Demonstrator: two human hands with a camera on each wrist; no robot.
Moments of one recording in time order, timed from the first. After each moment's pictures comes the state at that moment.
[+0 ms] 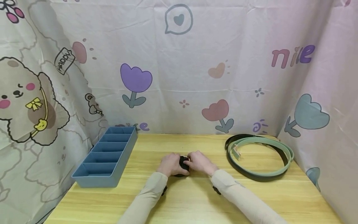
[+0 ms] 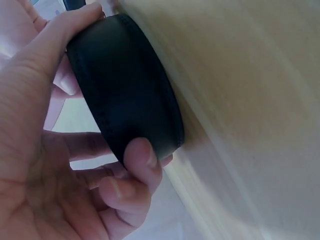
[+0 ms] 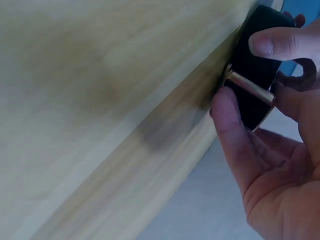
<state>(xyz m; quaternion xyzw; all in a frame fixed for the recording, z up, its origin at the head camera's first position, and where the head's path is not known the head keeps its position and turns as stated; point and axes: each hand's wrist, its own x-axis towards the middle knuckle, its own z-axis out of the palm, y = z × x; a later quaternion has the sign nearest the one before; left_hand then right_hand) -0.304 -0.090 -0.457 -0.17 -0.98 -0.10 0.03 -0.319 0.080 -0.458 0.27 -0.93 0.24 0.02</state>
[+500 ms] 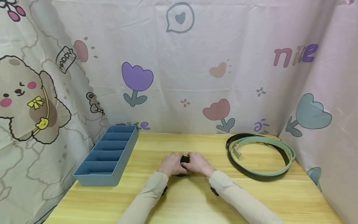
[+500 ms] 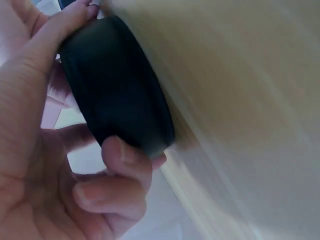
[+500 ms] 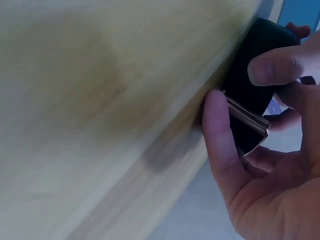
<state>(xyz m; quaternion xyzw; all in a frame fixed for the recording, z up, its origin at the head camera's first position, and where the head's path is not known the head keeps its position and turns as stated) -0.298 -0.094 -0.462 -0.20 -0.97 -0.12 0.04 -0.310 0.068 -0.464 0.21 -0.94 0.27 -0.01</state>
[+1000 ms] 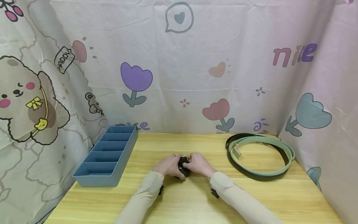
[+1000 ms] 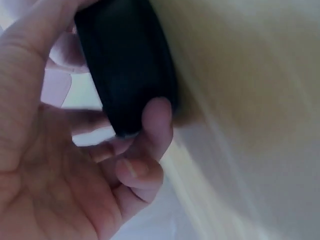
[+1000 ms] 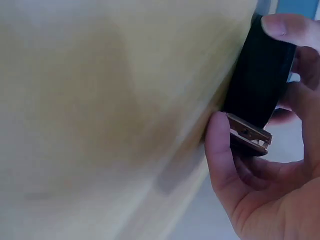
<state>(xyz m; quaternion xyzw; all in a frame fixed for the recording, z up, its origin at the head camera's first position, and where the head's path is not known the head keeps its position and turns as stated) -0.300 -0.104 -0.454 -0.21 -0.96 -0.15 -0.07 -0.313 0.070 -0.470 0.17 -0.94 0.28 0.00</state>
